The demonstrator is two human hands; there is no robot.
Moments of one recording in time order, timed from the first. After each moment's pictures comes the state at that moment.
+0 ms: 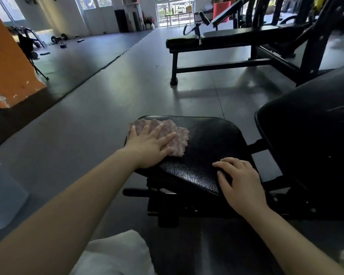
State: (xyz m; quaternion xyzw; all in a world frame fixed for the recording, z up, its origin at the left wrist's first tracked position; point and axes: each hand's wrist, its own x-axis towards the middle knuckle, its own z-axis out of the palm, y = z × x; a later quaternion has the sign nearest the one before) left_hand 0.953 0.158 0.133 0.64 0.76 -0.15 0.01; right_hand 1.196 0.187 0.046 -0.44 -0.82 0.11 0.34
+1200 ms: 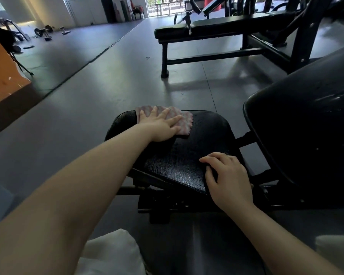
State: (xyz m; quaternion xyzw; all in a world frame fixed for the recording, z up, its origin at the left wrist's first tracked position) left_hand 0.978 0.246 0.126 0.63 0.76 -0.14 0.04; right_hand 1.193 0.190 0.041 -0.45 -0.81 0.09 0.37
